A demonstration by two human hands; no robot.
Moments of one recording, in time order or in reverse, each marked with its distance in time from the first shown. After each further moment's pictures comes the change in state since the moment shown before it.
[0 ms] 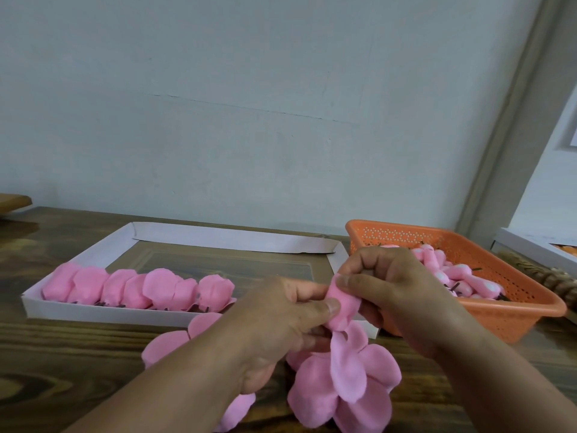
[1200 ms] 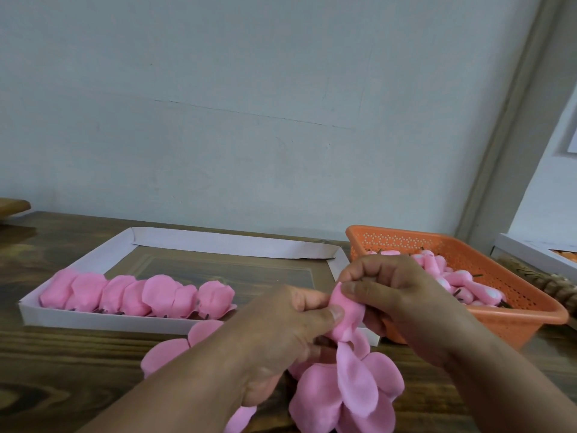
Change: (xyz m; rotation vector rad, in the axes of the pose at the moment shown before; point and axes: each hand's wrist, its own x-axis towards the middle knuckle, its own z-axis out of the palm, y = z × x) left_hand -0.003 0.003 0.004 -0.077 -0.071 -0.029; right_hand 0.000 0.000 -0.003 0.050 -0.037 0.023
